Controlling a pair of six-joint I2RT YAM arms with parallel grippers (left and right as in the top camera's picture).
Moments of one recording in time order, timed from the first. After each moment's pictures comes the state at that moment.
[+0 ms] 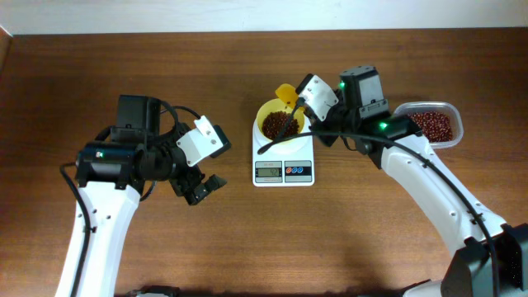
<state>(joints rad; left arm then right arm) -0.07 1.29 1.27 -1.16 0.49 0.88 0.35 1.61 1.23 -0.42 -0.29 -0.51</state>
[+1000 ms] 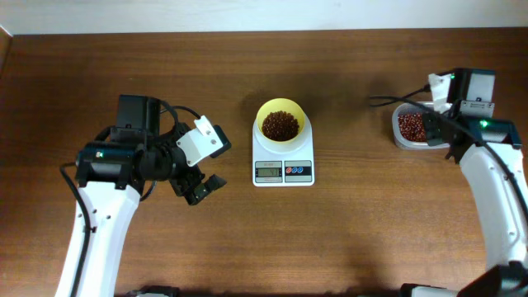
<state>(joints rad) -0.07 1.29 1.27 -1.16 0.49 0.88 -0.13 1.49 1.23 -0.70 0.23 -0.38</state>
